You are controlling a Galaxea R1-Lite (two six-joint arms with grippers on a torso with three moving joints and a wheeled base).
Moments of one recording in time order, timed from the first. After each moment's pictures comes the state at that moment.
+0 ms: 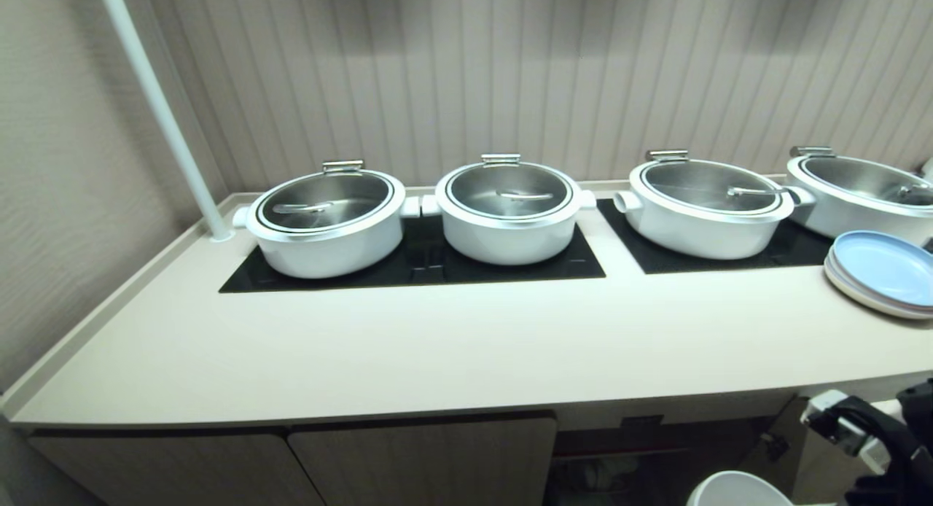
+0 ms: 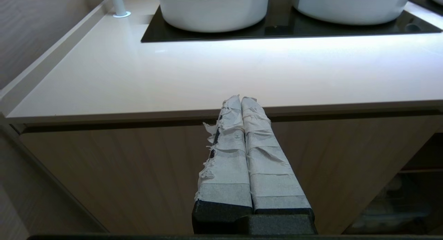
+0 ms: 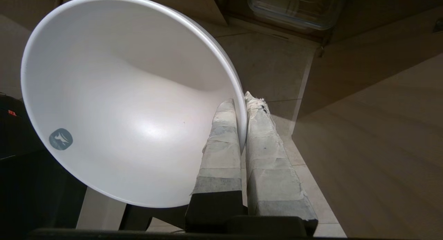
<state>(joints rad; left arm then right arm) 0.00 0.00 0.00 0.00 0.00 0.00 0.26 1.26 -0.35 0.06 0.14 -0.03</state>
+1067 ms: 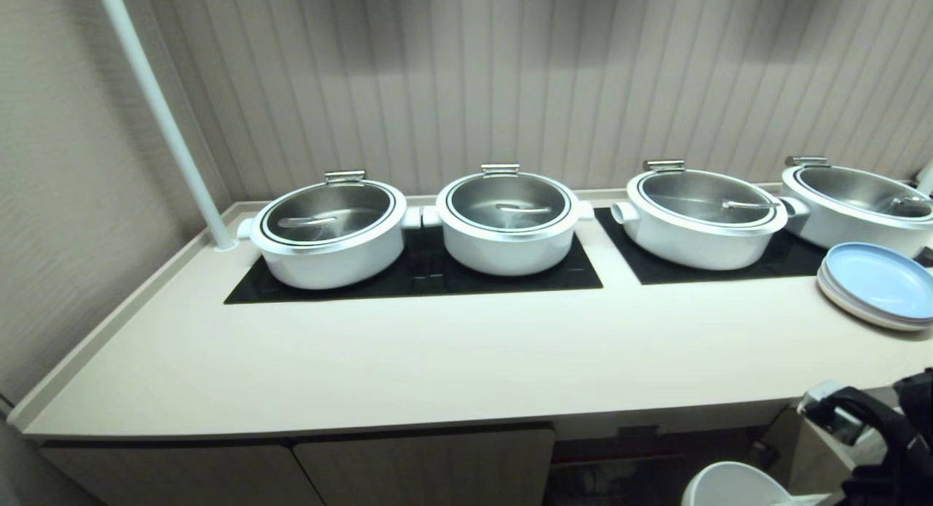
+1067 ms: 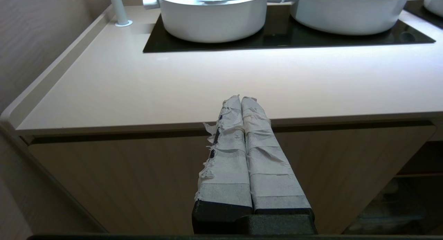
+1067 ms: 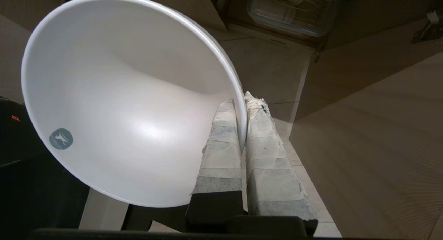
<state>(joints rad) 0.00 0.00 0.00 0.00 0.00 0.00 0.26 1.26 -0.38 0.08 0.14 -0.03</state>
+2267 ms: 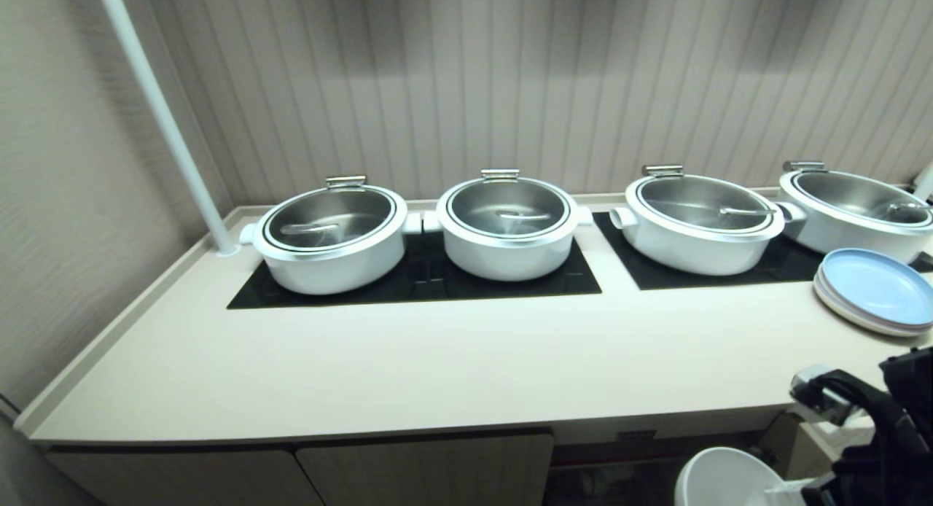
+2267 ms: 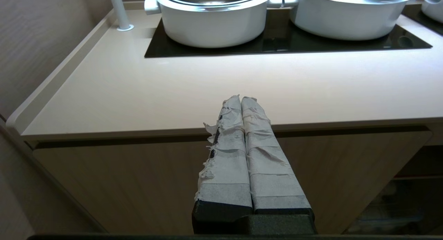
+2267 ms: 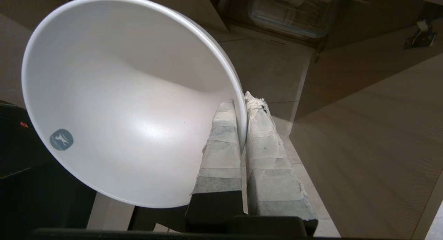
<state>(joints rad) 0.00 0.00 0.00 0.00 0.00 0.00 0.26 1.30 -0.46 0.12 0.14 -0.02</state>
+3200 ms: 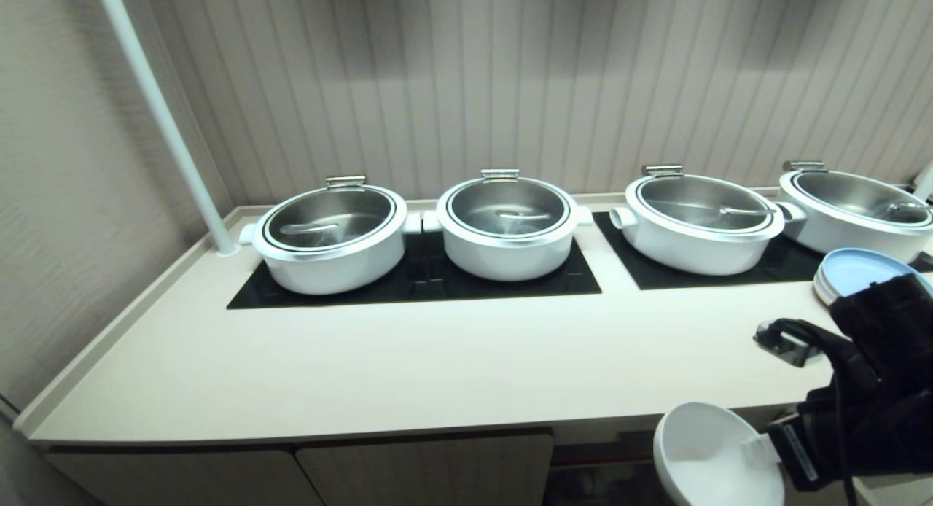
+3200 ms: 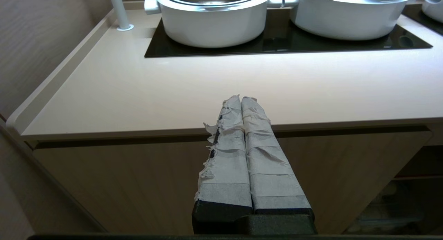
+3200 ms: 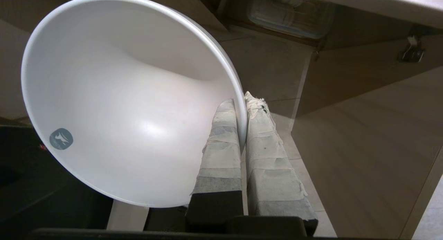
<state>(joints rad) 0.00 0.00 0.00 0.00 0.00 0.00 0.25 1.45 -0.69 0.26 0.14 -0.01</state>
